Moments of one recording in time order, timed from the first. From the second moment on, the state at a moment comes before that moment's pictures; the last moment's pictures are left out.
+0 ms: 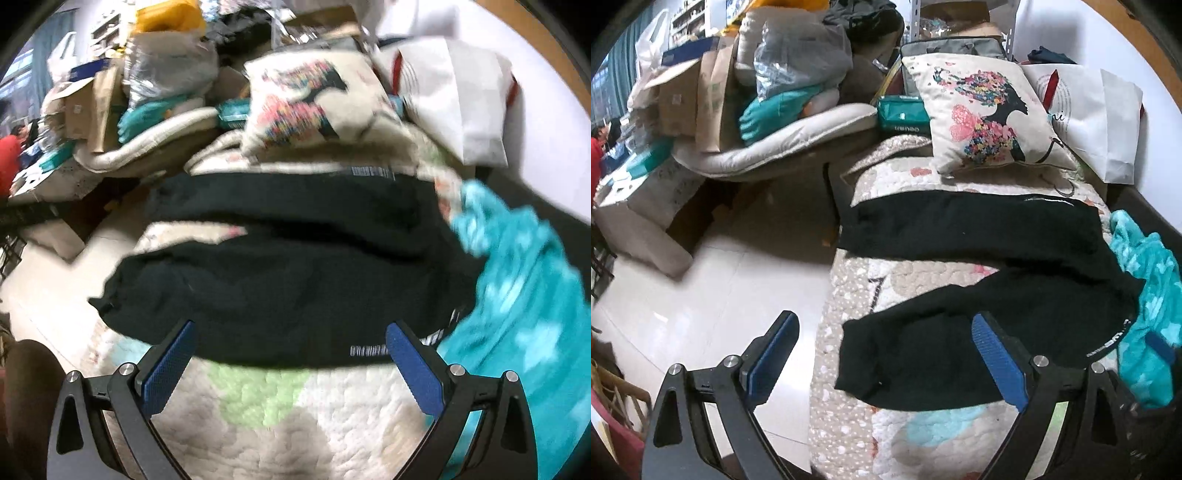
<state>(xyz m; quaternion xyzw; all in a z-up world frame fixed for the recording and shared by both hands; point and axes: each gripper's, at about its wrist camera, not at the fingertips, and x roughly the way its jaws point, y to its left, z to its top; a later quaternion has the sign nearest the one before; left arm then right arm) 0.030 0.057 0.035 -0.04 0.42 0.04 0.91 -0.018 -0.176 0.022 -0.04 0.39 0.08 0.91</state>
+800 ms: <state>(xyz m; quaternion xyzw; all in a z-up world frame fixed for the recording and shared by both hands) 0.077 0.051 0.007 -0.01 0.46 0.03 0.89 0.110 -0.195 0.051 -0.06 0.43 0.09 0.90</state>
